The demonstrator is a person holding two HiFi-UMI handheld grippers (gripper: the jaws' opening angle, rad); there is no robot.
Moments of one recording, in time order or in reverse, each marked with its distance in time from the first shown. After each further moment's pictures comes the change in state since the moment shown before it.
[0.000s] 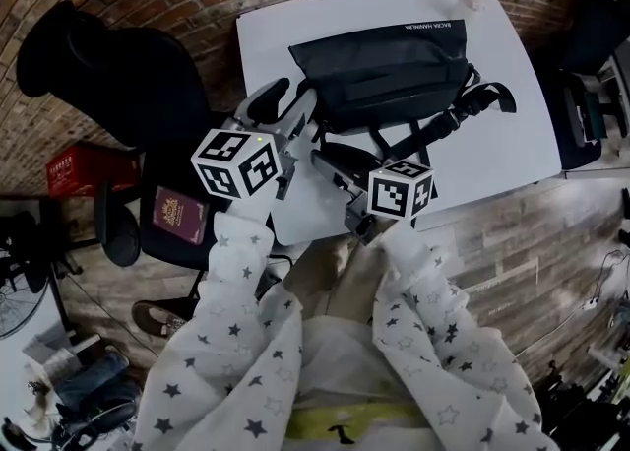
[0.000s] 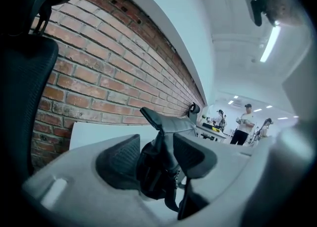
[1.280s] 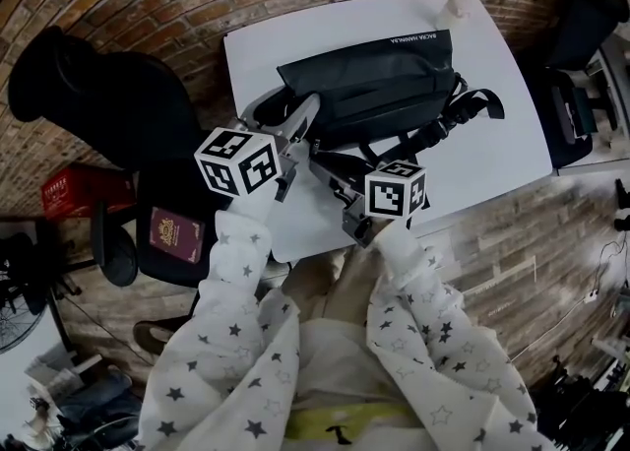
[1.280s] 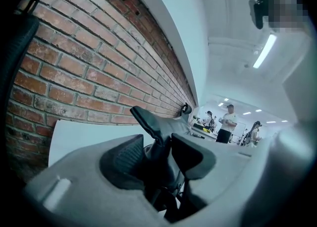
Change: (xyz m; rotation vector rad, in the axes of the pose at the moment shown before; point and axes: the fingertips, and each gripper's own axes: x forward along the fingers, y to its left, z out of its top) left arm 0.035 -0.007 0.003 -0.017 0.015 -0.123; right arm 0.005 -0.009 0.014 -0.001 0.006 0.040
